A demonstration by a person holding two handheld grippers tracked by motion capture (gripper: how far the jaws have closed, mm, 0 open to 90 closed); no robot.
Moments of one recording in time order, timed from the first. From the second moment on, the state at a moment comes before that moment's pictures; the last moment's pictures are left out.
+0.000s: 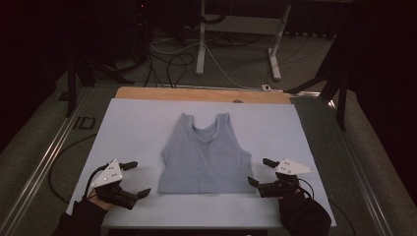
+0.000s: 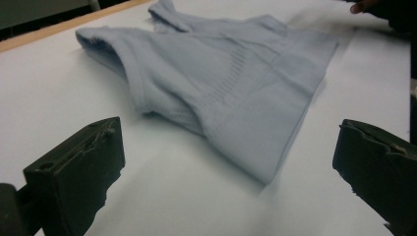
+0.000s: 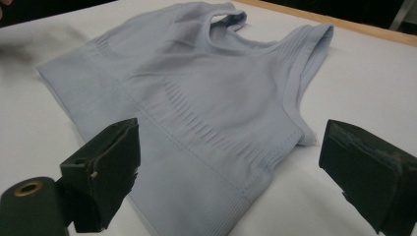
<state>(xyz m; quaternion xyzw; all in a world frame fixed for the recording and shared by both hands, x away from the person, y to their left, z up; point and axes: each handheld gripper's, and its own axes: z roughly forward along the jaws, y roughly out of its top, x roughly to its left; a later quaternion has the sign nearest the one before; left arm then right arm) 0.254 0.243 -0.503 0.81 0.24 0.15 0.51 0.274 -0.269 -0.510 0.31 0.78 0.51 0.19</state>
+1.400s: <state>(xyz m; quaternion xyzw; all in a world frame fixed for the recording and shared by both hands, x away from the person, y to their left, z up) 0.262 0.203 -0.473 0.84 0.23 0.14 0.47 0.355 -0.170 -0.430 0.22 0.80 0.52 0.19</state>
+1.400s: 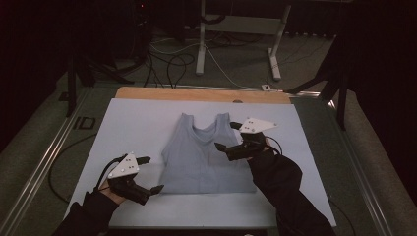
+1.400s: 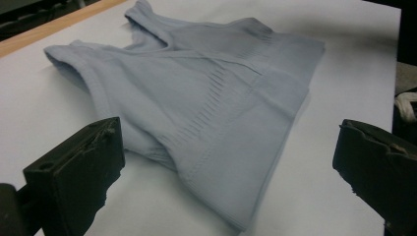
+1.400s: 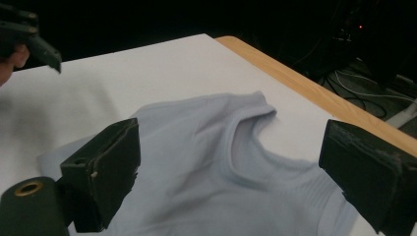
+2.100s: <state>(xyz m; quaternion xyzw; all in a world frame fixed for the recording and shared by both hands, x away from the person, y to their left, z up) 0.262 0.177 -0.477 0.84 0.25 0.18 0.45 0.411 -0.110 -0.430 0.21 0.81 0.52 0.17</state>
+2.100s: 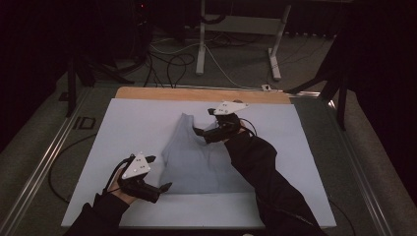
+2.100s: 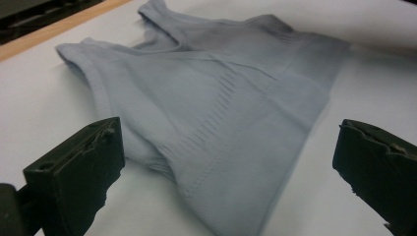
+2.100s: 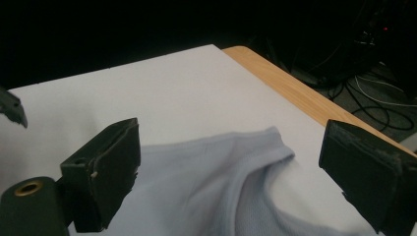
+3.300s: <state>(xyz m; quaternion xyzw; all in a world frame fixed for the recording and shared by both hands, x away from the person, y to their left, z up) 0.275 0.159 -0.525 0.86 0.35 0.12 0.34 0.473 -0.046 -0.470 0.21 0.83 0.50 0.13</state>
